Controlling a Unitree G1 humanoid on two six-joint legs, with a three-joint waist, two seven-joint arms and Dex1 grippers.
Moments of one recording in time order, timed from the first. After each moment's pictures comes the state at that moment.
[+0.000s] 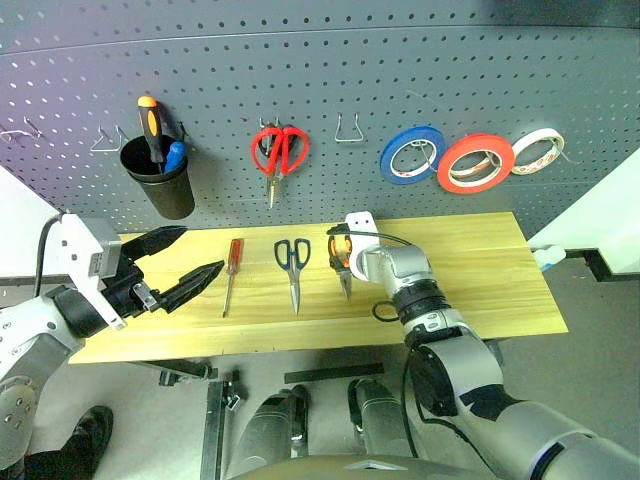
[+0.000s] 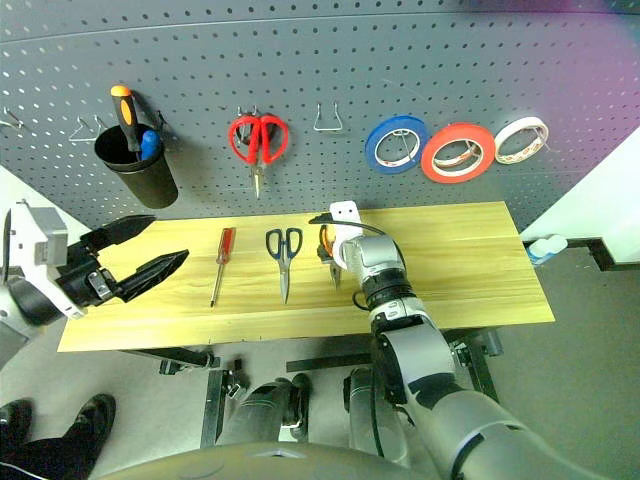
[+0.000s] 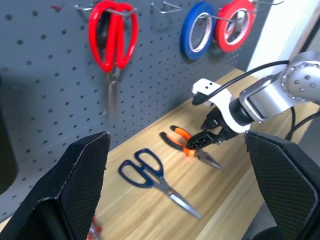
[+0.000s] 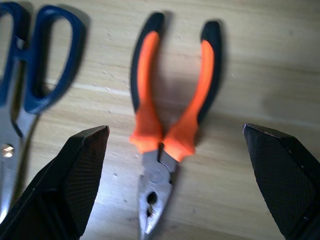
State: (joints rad) left arm 0.14 0.76 0.54 -0.59 -0.82 0.60 -0.74; right arm -0.88 0.05 -0.08 0.76 0.04 0.84 0.04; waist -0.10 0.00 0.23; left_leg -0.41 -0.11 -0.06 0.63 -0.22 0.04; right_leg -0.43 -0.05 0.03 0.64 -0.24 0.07
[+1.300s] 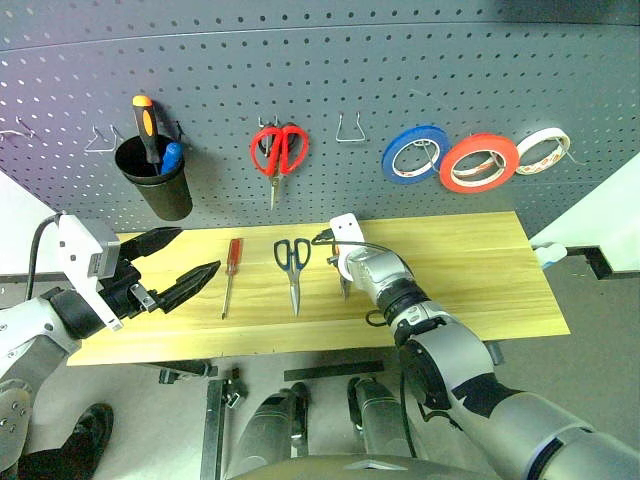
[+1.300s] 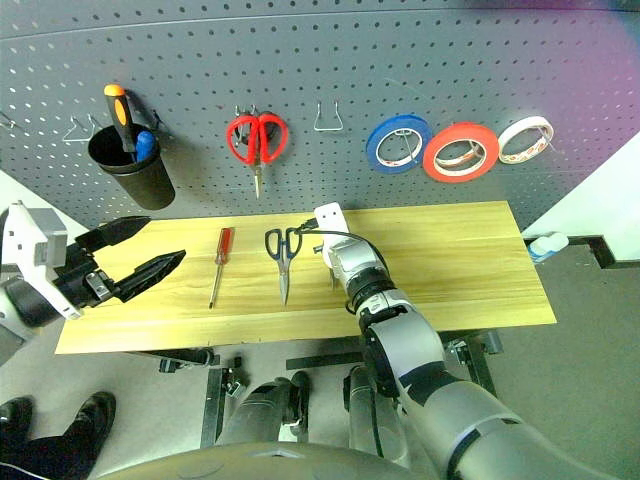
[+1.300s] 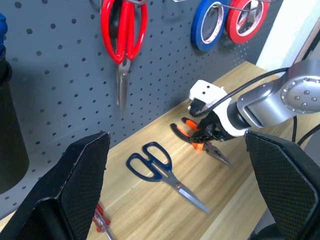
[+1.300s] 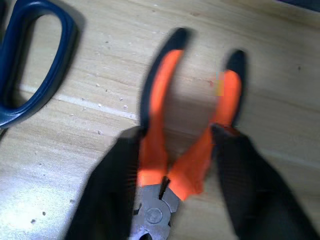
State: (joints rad) left arm 0.15 0.78 0.54 -0.60 -0.82 0.60 -0.72; right arm -0.95 0.09 0.03 1.02 -0.05 0.61 -0.05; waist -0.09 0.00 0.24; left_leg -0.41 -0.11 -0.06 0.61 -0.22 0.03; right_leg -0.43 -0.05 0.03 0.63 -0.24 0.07
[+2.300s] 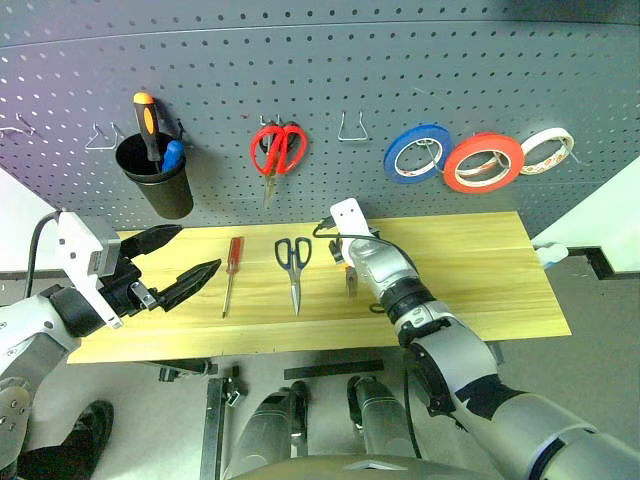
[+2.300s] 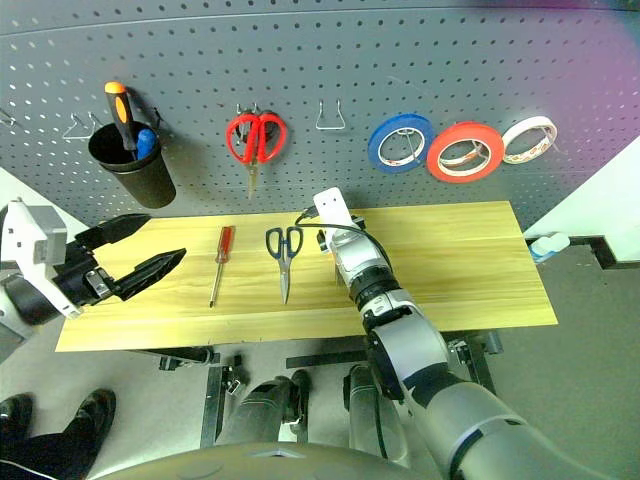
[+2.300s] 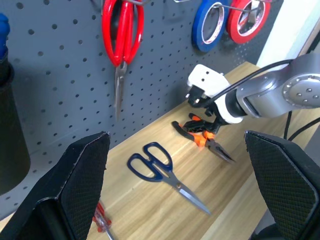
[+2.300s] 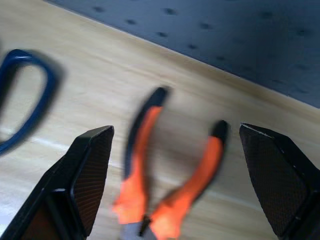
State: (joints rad) left arm 0.14 0.78 0.54 -0.60 -0.83 0.61 -0.71; right arm -0.89 0.04 0.06 0.85 -0.11 0.61 -0.10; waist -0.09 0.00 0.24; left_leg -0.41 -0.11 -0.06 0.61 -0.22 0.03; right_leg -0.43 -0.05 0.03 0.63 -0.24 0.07
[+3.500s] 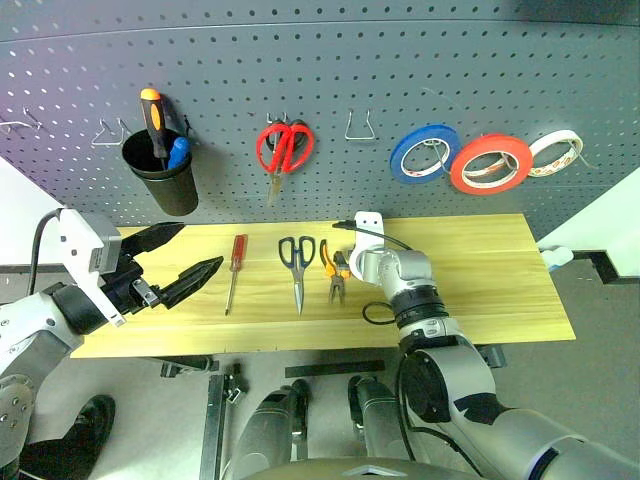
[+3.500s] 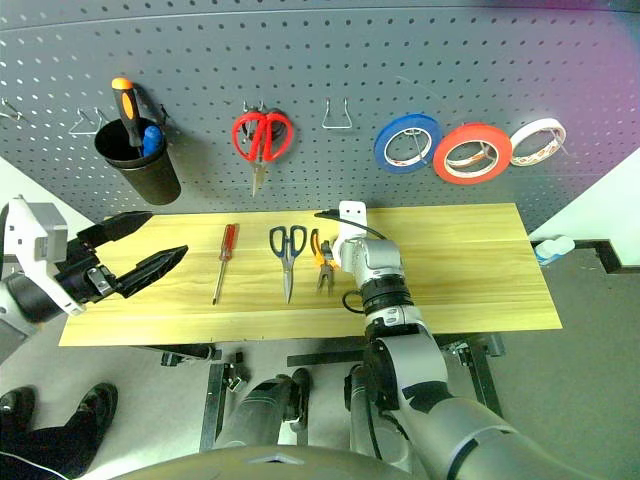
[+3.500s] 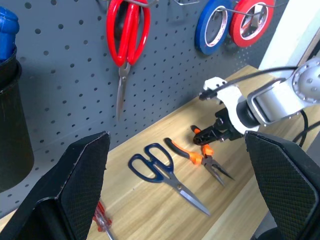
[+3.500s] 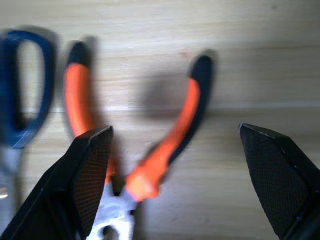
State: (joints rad) left arm 0.13 0.78 0.53 -0.60 -0.84 0.61 -0.70; right arm -0.84 0.11 -0.19 0.61 0.15 0.92 -0.19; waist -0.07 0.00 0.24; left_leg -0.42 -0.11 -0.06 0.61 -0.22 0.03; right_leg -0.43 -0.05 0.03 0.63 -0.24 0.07
